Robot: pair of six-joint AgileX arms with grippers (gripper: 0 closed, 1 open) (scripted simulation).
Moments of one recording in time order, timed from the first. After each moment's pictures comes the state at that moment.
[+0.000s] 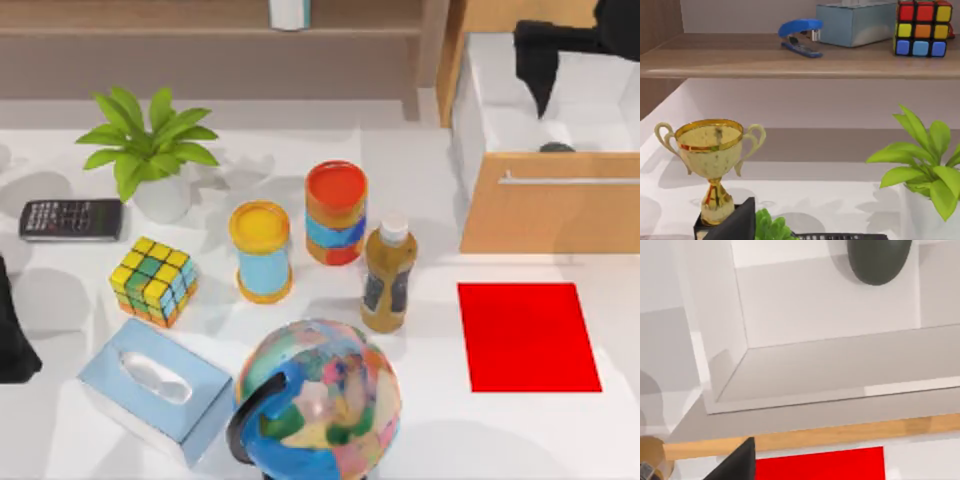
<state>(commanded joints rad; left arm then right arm) 0.00 0.00 0.00 0.00 0.00 0.00 0.23 2.11 2.11 -1.46 0.04 0.37</state>
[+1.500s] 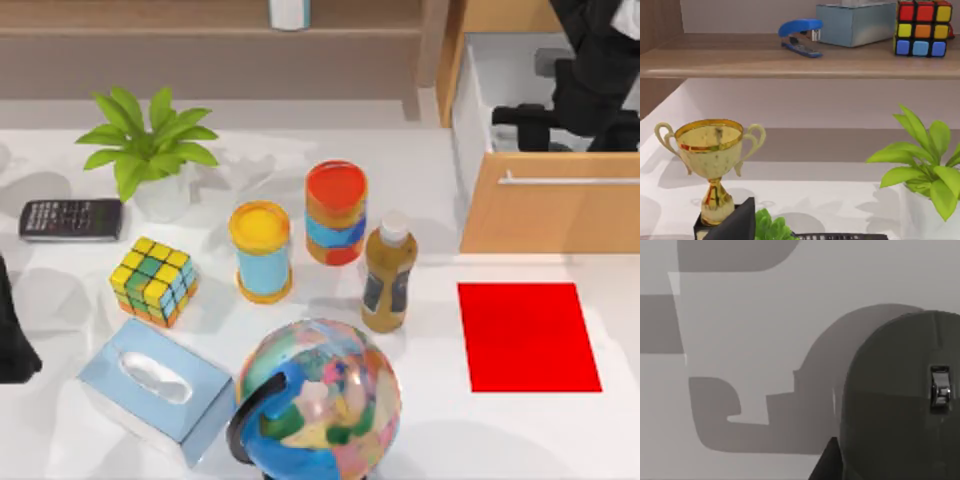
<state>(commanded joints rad) 0.00 0.00 0.00 0.00 0.00 0.00 0.14 2.46 2.08 -1.10 0.03 0.28</state>
